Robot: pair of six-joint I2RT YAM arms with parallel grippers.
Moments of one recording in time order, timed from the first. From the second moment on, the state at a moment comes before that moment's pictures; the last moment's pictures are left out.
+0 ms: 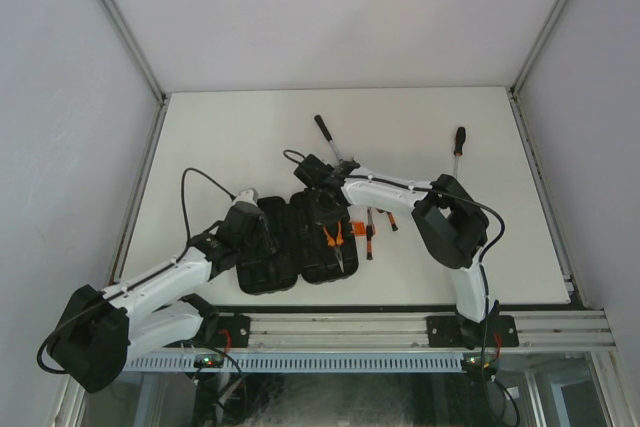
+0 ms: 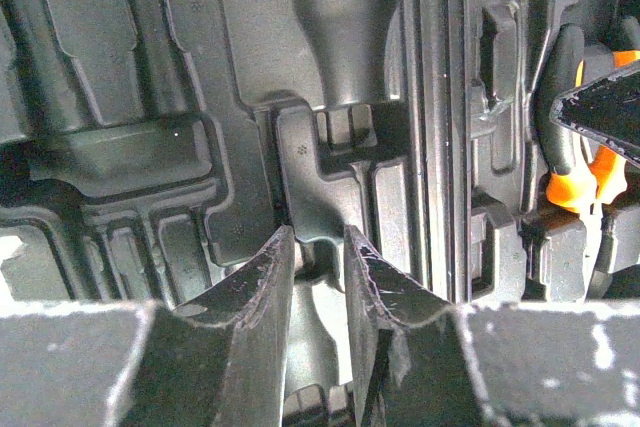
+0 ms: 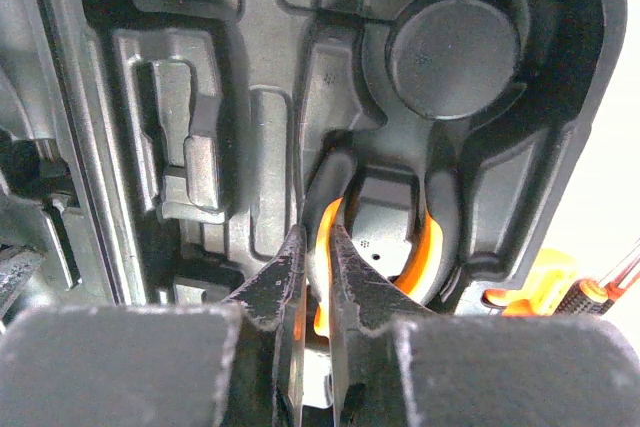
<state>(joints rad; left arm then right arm) -0.58 1.03 0.42 -0.27 -0.11 -0.73 0.88 2.03 1.49 -0.73 0.07 0.59</state>
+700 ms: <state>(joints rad) -0.58 1.03 0.42 -0.27 -0.11 -0.73 0.87 2.04 1.43 -0.67 0.02 0.58</state>
